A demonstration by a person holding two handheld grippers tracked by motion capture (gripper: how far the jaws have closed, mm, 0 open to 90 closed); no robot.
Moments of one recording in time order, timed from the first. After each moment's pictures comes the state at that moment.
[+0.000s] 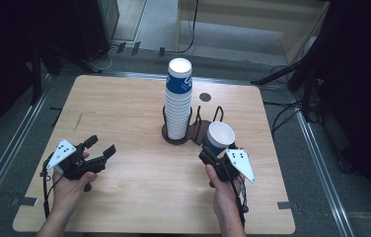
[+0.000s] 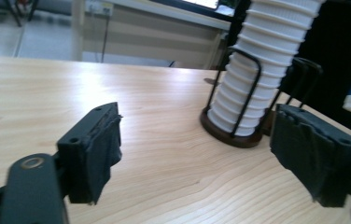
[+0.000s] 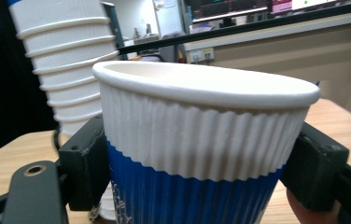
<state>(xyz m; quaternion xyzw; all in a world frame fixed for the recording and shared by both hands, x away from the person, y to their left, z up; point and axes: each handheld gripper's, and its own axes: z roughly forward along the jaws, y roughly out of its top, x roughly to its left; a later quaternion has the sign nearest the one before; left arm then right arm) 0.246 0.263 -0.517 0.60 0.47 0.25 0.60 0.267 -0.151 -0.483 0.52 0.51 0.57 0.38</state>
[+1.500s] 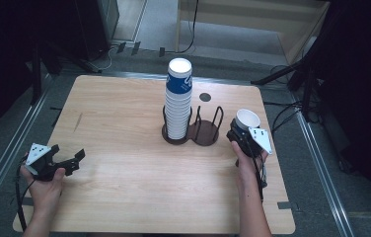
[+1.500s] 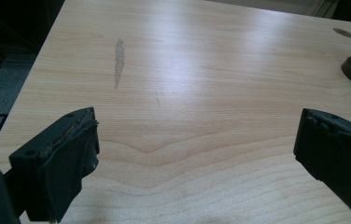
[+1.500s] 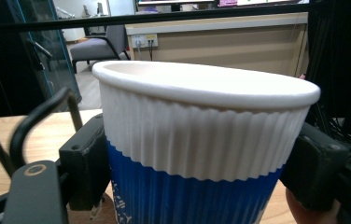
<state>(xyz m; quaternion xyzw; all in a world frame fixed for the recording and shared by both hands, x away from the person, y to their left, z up) 0.246 0.338 -0.551 0.60 0.59 0.28 0.46 0.358 -0.225 -0.512 0.55 0.51 0.48 0.44</state>
